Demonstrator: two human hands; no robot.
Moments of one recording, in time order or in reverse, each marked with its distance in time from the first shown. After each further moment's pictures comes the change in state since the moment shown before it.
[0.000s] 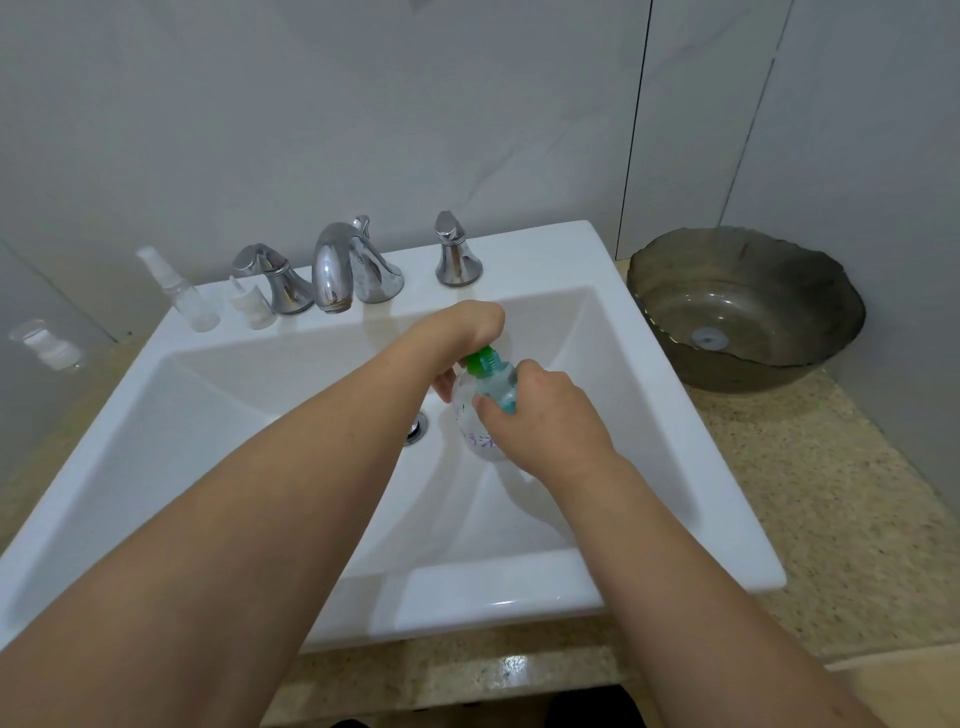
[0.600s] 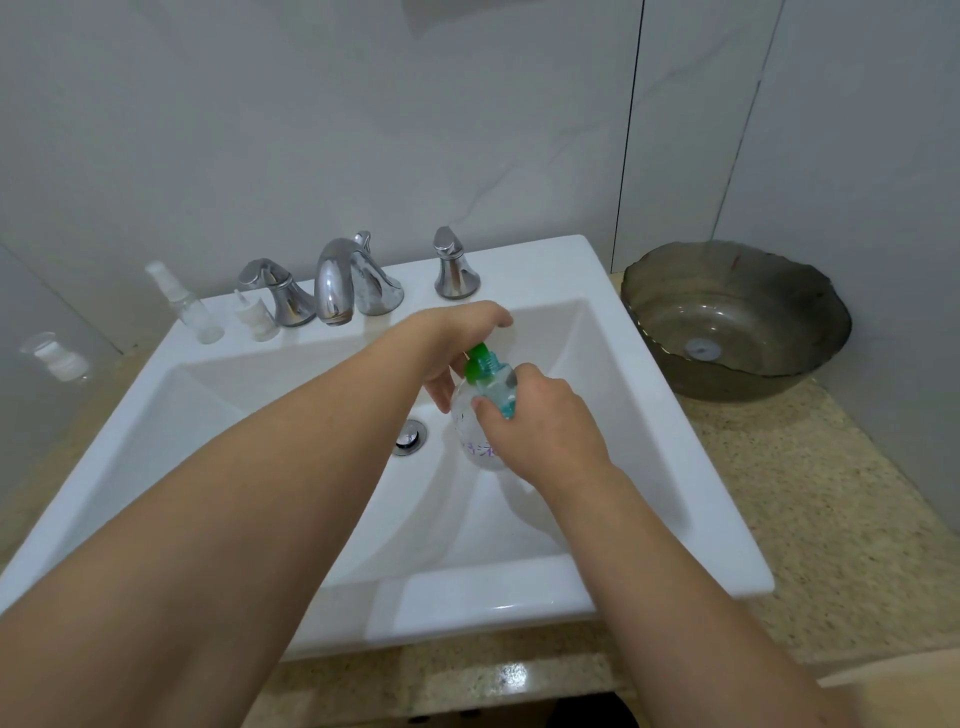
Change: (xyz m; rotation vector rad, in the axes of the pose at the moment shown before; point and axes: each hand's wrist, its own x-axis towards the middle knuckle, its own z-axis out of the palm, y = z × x) left_hand 0.003 0.002 -0.015 0.013 -0.140 0.006; right_hand -0.003 -0.001 -0.003 0.033 0.064 -0.020
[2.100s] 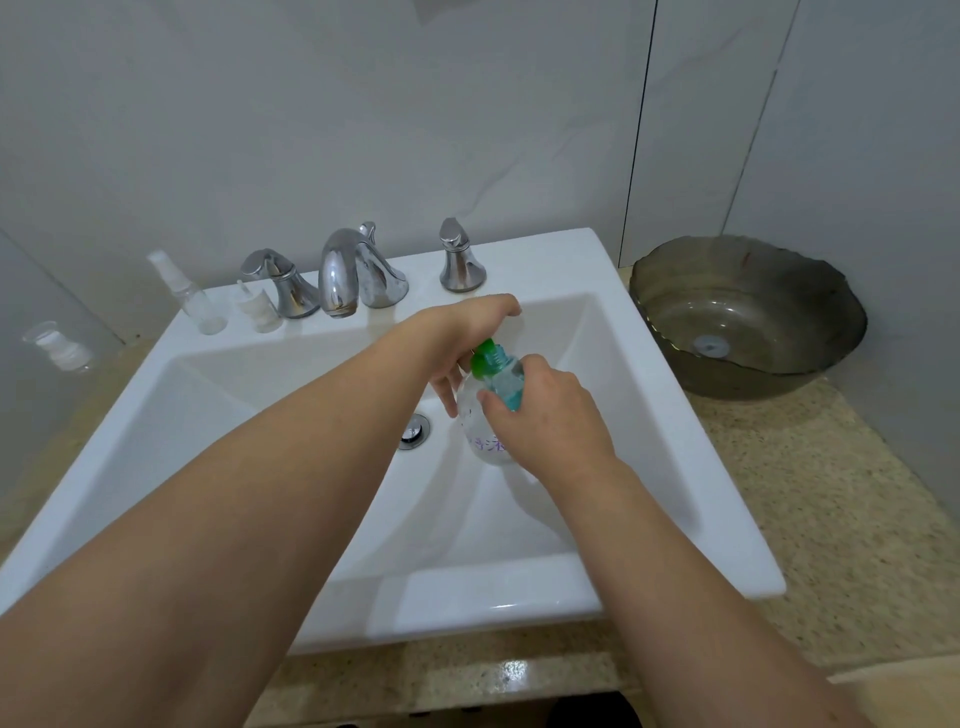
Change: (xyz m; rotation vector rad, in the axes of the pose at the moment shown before) left_hand -0.009 -0.001 0.002 -0.037 0.006 0.014; right_hand 0.004 -0.001 0.002 -0.003 0.018 0.001
